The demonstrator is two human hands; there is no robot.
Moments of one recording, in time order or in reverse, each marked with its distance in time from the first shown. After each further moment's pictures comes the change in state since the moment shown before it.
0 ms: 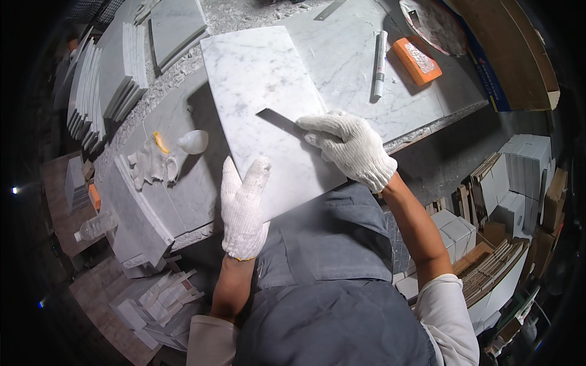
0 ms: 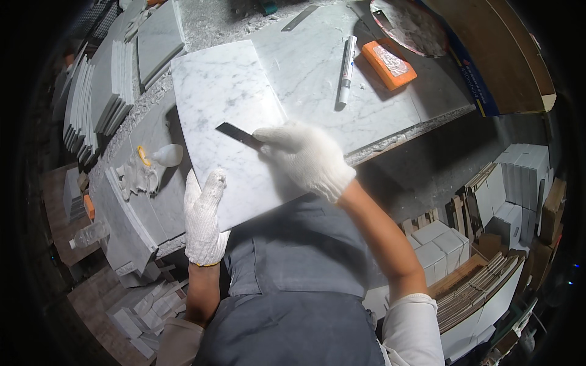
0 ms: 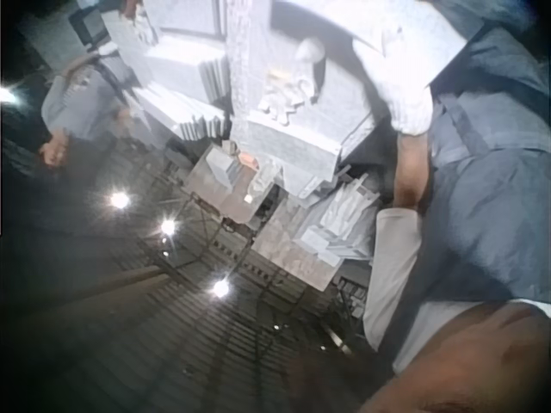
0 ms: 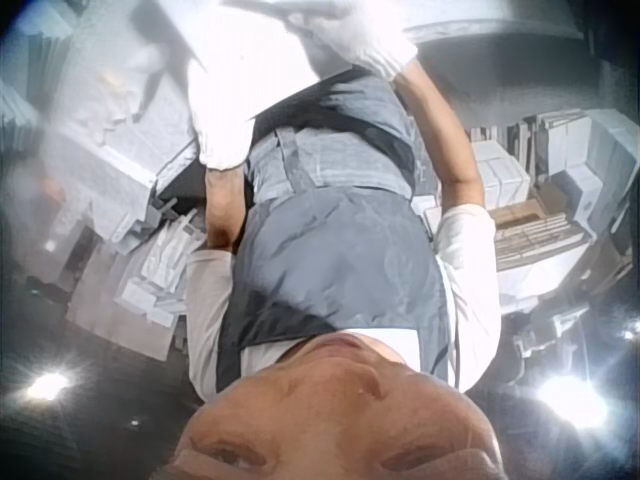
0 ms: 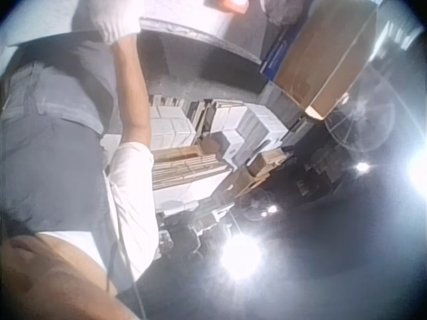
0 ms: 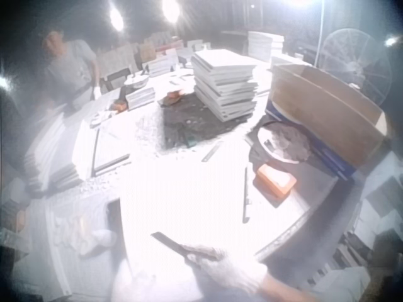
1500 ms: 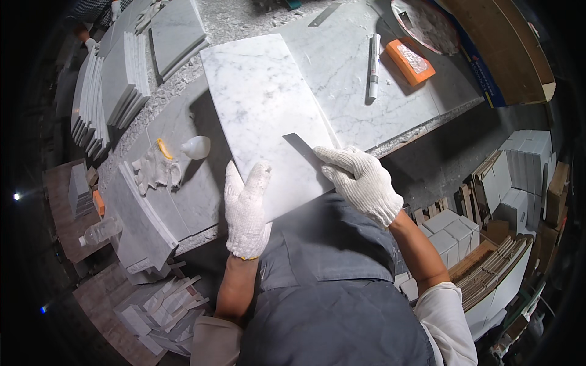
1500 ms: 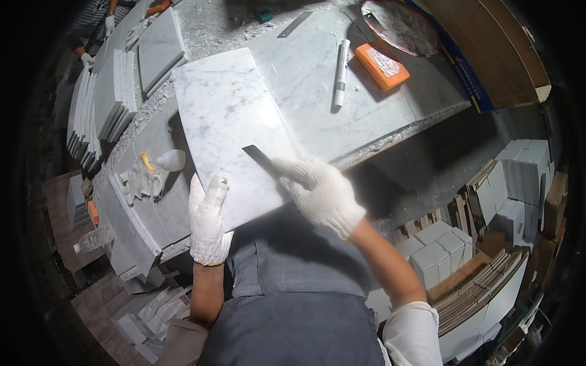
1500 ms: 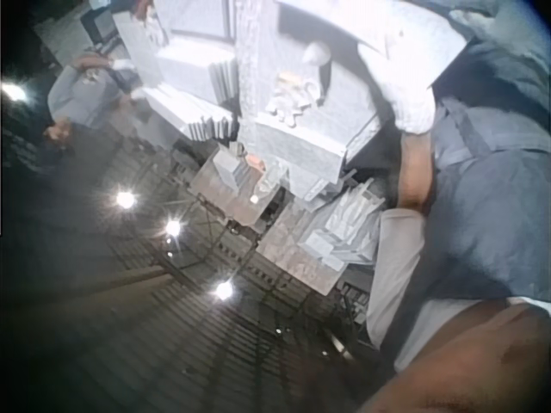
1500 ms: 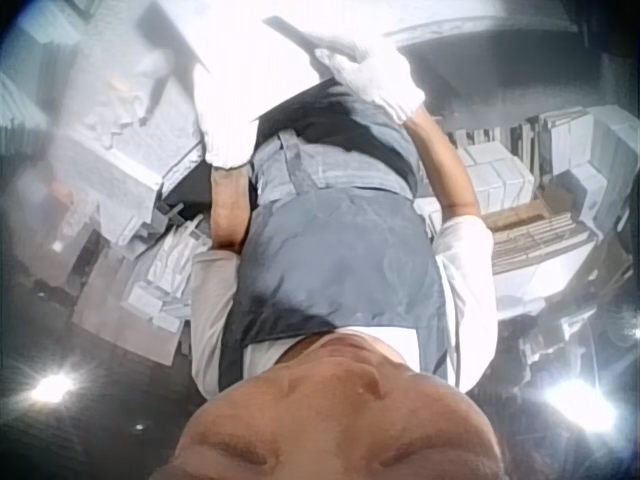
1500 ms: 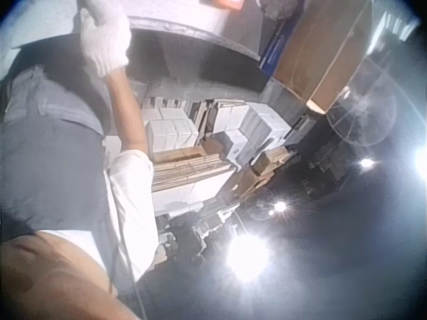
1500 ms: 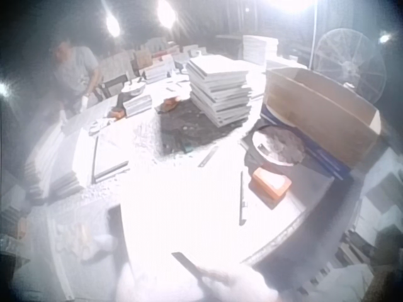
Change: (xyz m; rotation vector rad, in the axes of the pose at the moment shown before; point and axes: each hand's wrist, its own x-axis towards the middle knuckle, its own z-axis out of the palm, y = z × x) left_hand 0.000 -0.004 0.000 0.009 0.005 0.024; right_hand -0.055 0.002 0.005 0.064 0.100 0.195
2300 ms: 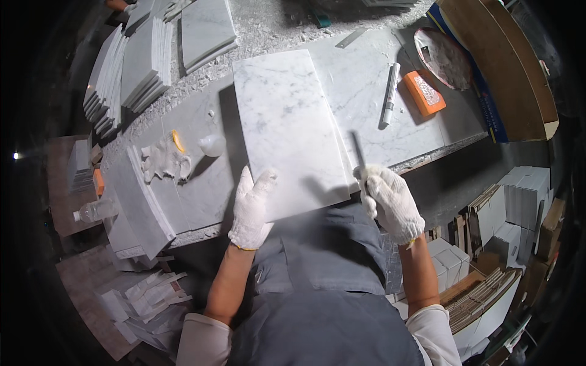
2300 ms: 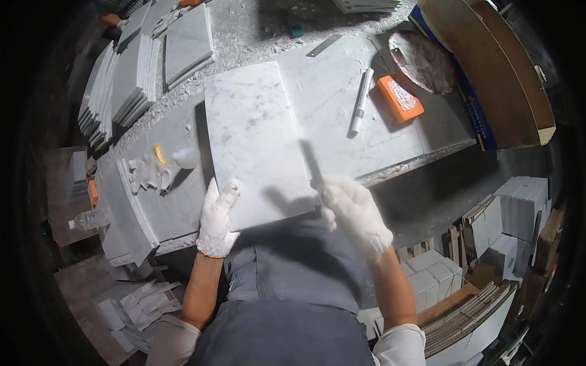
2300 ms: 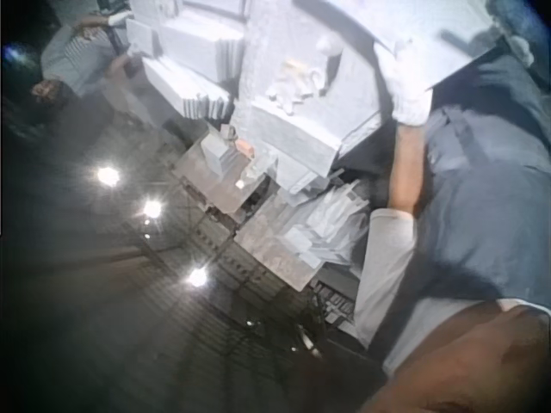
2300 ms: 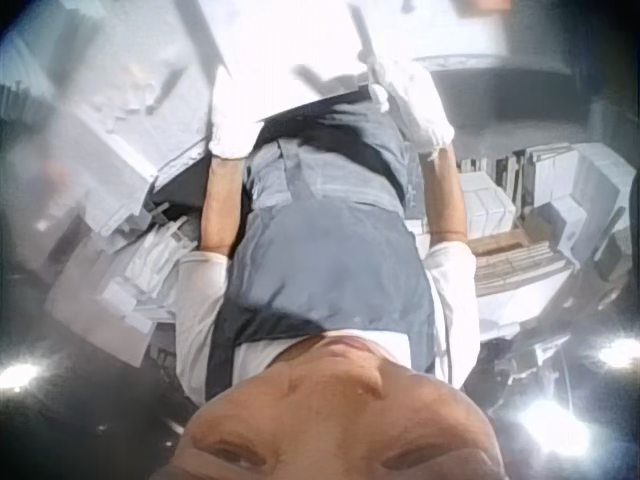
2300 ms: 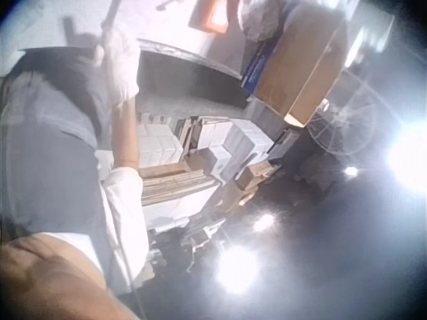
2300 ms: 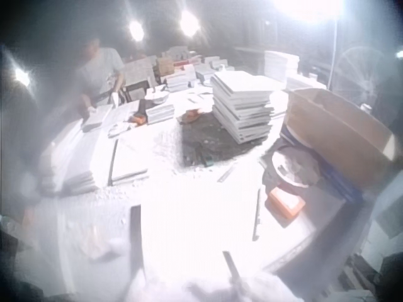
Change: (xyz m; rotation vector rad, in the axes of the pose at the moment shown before) left_hand 0.011 -0.007 -0.022 -0.083 -0.034 -0.125; right_hand -0.010 0.012 -0.029 0.732 -0.163 0.114
